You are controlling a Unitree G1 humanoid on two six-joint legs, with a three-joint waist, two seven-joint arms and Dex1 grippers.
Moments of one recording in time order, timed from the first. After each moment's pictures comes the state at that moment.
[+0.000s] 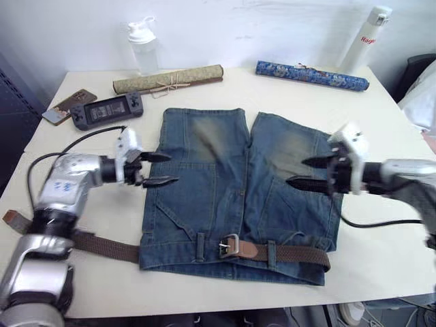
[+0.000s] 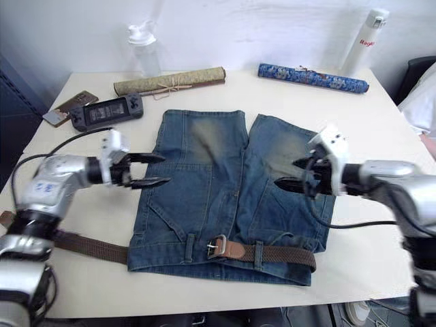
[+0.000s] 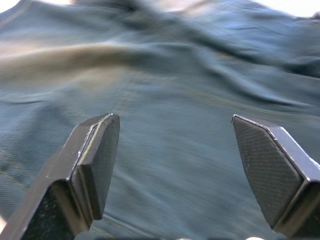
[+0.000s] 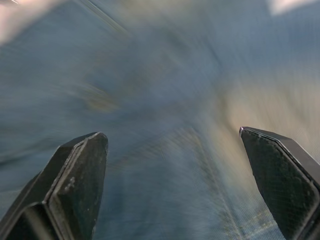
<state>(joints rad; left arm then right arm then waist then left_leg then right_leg) -0.76 0.70 -0.15 0.56 -0.38 0.16 -1.11 -0.56 -0.91 0.09 -0.05 0.55 0.93 0.81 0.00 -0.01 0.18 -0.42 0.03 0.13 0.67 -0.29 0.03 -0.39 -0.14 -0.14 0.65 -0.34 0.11</state>
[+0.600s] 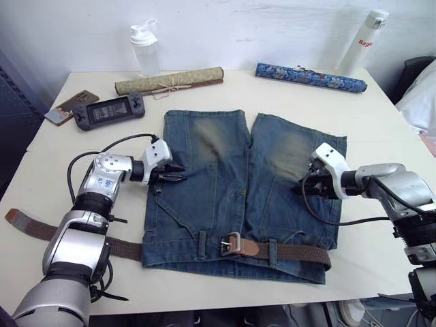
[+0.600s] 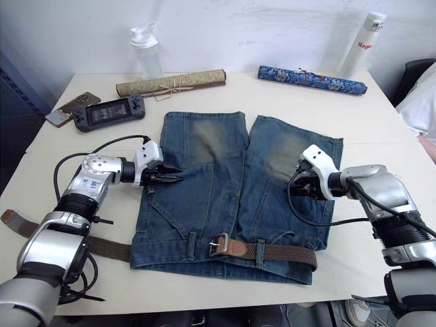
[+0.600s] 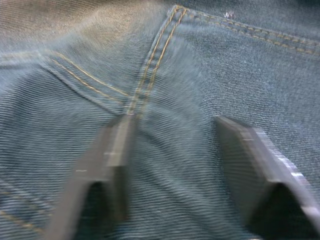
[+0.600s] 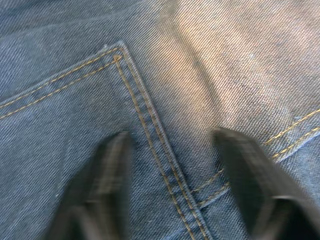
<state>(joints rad) -0.90 0.57 -0.21 0.97 -0.06 -0.15 -1.12 -0.66 -0.85 0.23 0.21 0.31 0.82 0.96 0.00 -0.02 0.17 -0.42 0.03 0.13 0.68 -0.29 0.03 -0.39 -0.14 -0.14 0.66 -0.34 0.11</state>
